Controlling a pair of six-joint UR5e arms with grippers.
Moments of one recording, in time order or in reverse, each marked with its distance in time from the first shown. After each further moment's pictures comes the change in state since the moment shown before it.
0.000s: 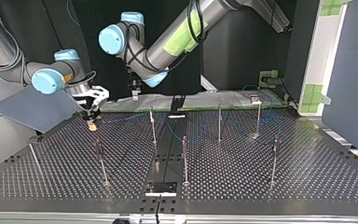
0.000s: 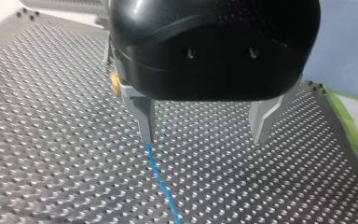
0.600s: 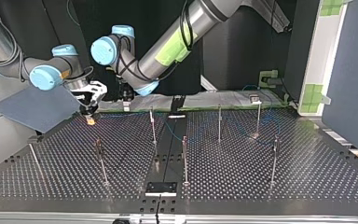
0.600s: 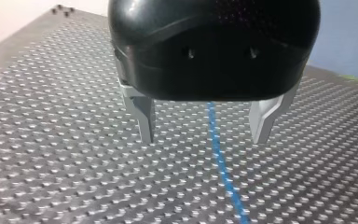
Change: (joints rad) left arm 0.007 -0.099 0.199 0.026 -0.005 -0.026; right arm -0.024 -0.011 0.049 0.010 -0.001 -0.038
